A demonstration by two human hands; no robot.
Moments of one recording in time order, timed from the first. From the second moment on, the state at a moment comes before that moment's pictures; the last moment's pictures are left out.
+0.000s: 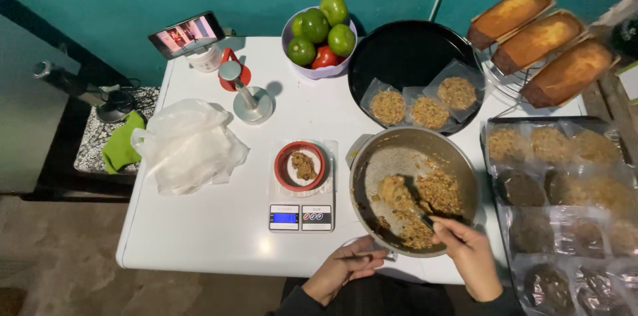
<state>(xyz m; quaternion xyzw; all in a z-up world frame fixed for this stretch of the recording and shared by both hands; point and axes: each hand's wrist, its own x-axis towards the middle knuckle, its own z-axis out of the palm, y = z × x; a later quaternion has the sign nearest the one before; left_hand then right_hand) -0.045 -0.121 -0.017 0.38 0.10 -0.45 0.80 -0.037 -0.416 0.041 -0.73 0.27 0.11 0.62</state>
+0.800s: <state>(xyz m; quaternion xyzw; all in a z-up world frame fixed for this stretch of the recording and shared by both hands) 0.010 0.115 -0.005 0.55 0.09 -0.49 0.67 0.004 -0.116 0.050 -0.94 0.15 0.00 0.29</state>
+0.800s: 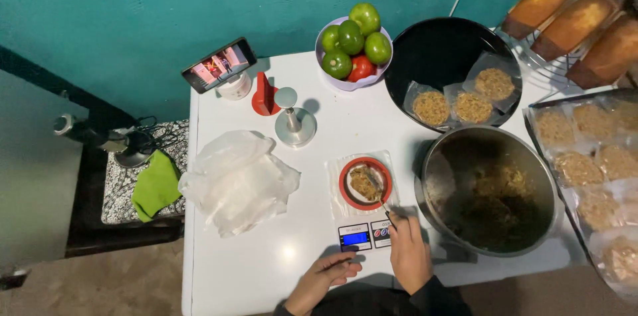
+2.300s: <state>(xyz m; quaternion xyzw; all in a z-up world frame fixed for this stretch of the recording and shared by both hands) -0.049 -0.083 -0.083 0.46 0.19 -0.41 0.77 0.062 -0.383 0.104 -0.94 -0.33 0.01 0.02</state>
